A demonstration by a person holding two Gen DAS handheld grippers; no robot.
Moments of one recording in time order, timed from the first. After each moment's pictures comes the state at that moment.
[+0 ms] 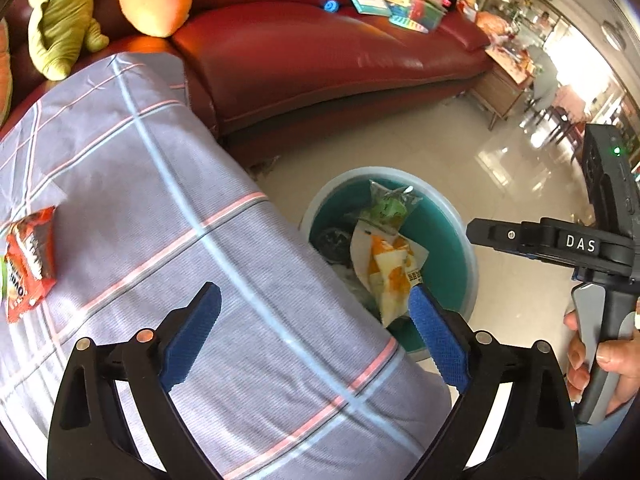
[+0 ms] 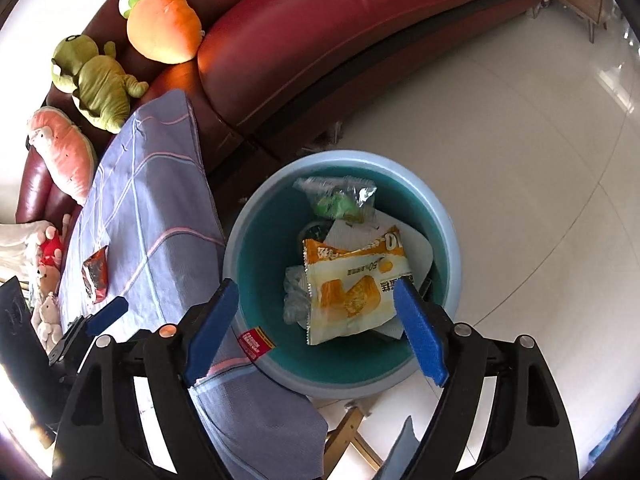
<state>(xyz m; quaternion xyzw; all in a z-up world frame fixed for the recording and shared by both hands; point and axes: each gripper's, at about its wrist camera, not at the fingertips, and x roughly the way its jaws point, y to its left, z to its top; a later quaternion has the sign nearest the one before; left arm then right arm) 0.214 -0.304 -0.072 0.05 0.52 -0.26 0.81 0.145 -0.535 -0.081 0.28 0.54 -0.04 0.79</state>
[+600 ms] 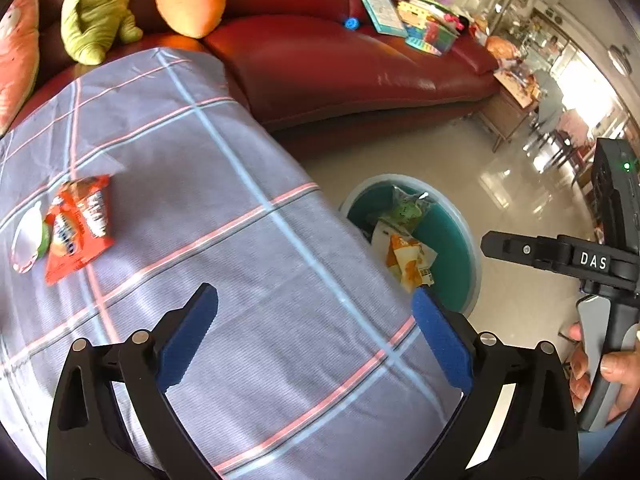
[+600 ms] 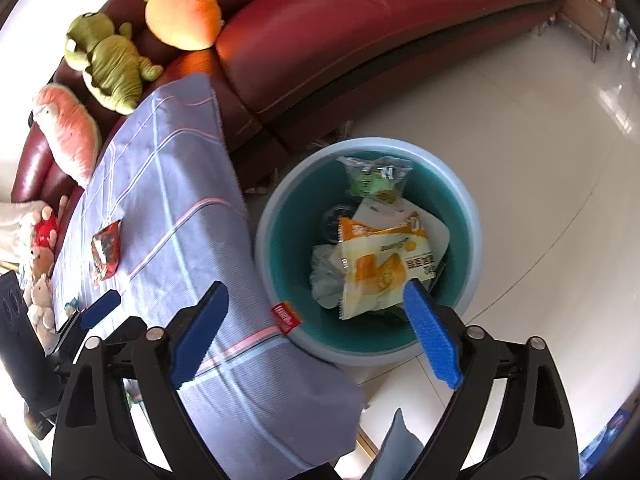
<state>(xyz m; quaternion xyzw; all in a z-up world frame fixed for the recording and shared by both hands) 0.198 -0.246 -0.056 0.01 0.51 -0.24 0.83 0.134 -0.481 -0.051 0.24 0.54 -0.04 0.81</state>
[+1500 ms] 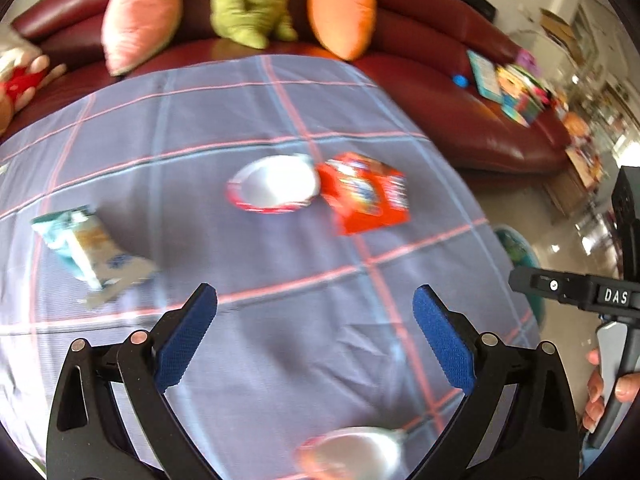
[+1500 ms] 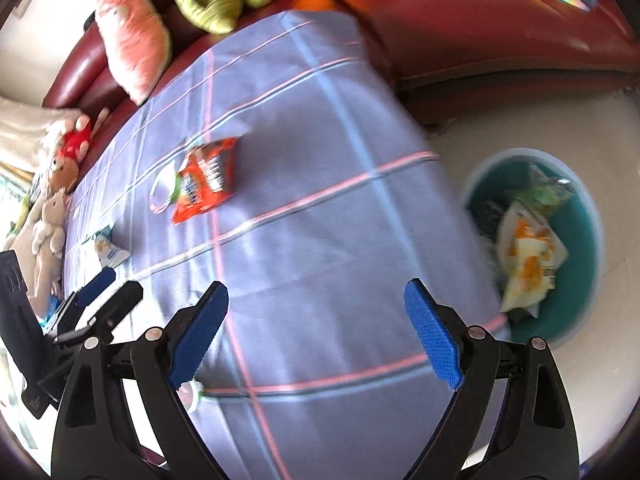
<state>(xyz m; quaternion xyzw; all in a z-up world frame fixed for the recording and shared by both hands) 0.189 -0.026 -0.044 -0.06 0.48 -0.09 0.87 0.188 -0.281 -0.039 0.14 0.58 0.08 0.80</state>
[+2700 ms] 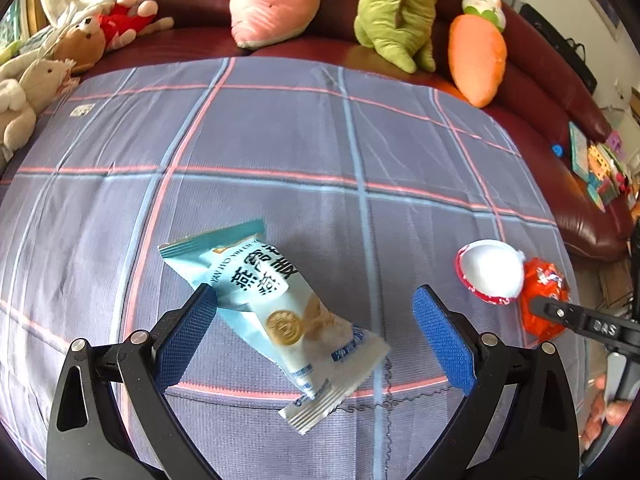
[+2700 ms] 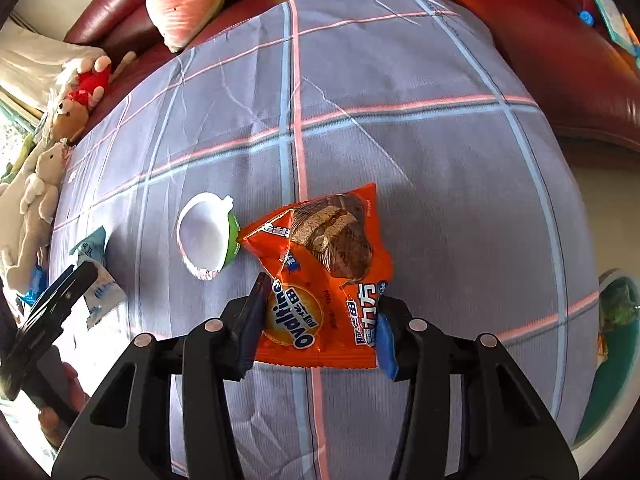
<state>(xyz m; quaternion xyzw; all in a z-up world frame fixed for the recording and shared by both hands) 0.233 0.107 -0.070 -0.13 0.48 0.07 0.87 0.286 -0.167 -0.079 0.07 0.60 0.14 0.79</state>
